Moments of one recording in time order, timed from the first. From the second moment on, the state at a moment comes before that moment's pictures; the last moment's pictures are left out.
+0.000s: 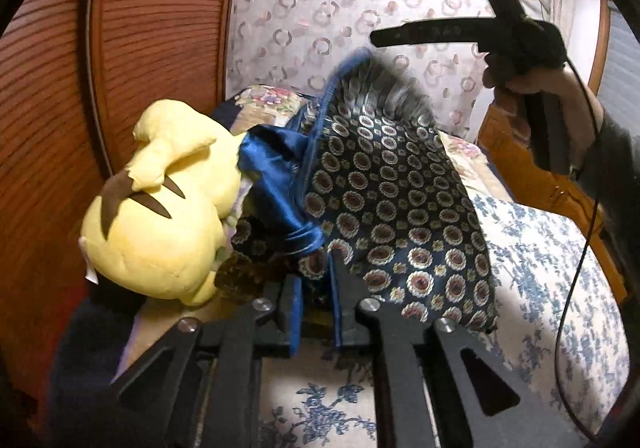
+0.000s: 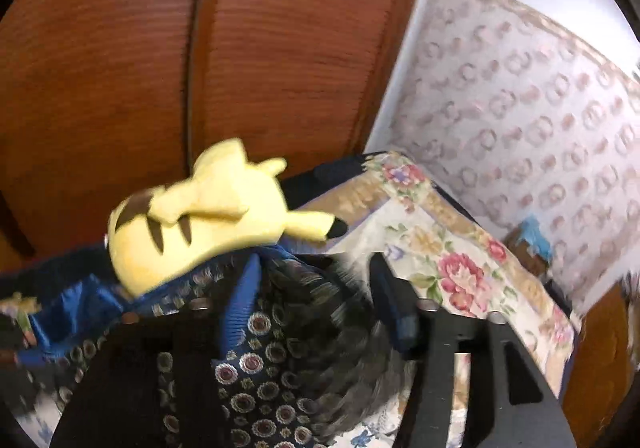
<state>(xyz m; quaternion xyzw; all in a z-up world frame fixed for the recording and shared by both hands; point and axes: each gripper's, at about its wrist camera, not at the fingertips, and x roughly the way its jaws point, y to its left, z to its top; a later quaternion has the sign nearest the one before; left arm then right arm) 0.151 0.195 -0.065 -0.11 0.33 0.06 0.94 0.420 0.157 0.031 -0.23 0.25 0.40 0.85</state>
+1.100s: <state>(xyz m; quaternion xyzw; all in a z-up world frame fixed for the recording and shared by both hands) 0.100 0.102 -0.029 -0.02 0.31 0.02 0.95 0.264 -0.030 -0.002 -0.10 0.28 0.35 0.89</state>
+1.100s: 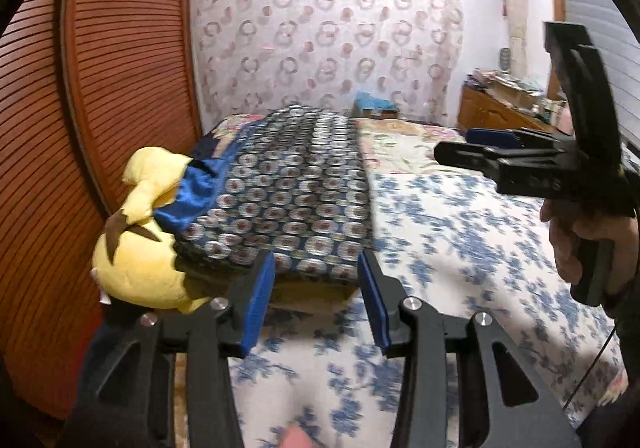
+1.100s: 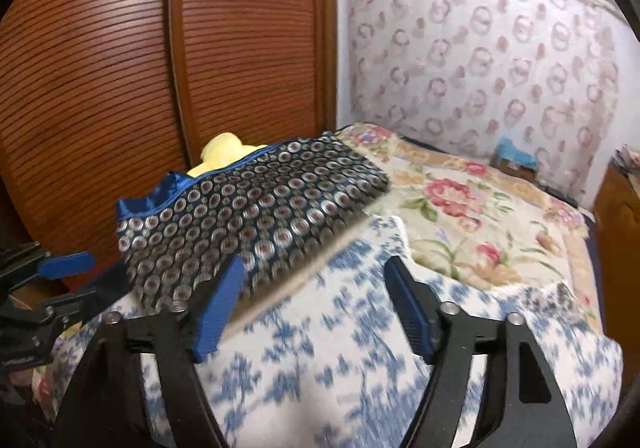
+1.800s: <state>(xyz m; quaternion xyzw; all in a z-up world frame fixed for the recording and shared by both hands) 0.071 0.007 -0.013 0.00 0.28 -0.04 0.96 0.130 -0.190 0.011 -0.02 0.26 0.18 0.95</state>
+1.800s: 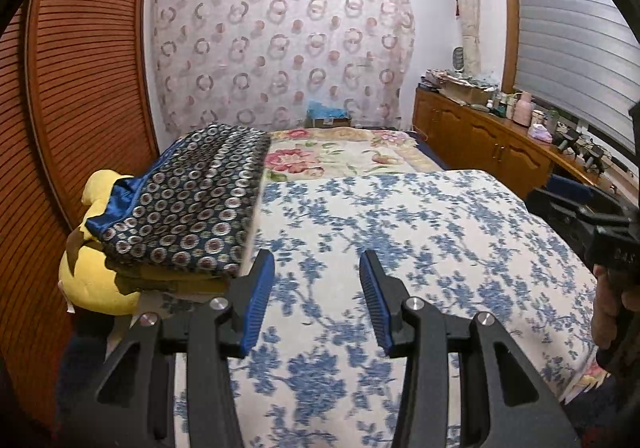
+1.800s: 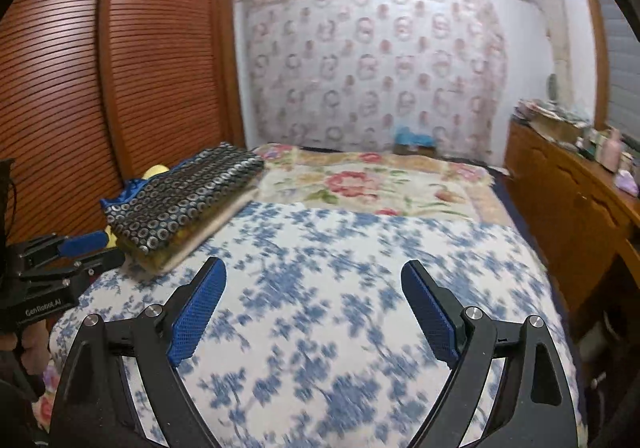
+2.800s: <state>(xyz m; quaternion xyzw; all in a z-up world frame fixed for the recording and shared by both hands) 0.039 -0.012 0.061 -0.01 0.21 -0.04 0.98 0.071 -0.227 0.064 0.00 0.18 0.11 0.98</state>
